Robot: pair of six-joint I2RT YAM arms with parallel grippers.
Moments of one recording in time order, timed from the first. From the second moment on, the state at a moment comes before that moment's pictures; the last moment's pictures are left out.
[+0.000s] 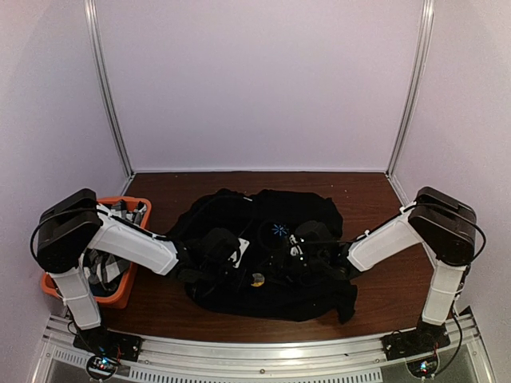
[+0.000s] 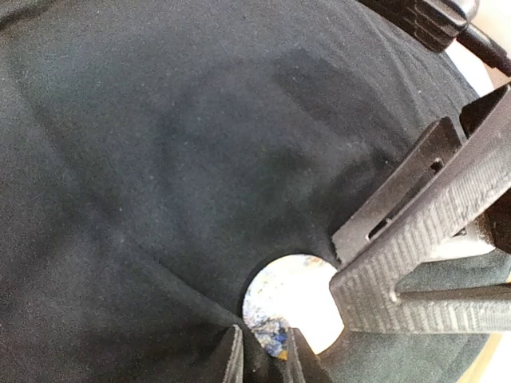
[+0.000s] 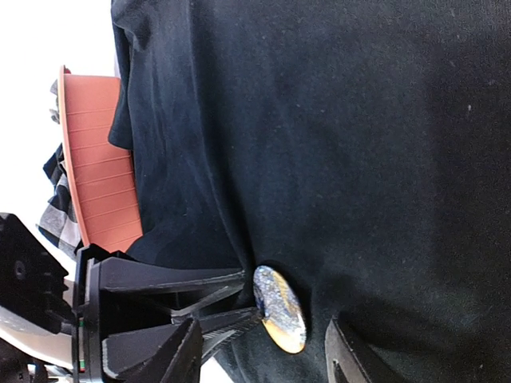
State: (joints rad) left arm -1.03 1.80 0.84 0.11 0.03 -0.47; right arm 0.89 1.86 0.79 0.45 -0.36 1.28
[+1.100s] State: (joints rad) left arm -1.03 1.81 0.85 0.13 0.03 -0.47; right arm 0.90 1.88 0.83 0.32 -0.35 1.15
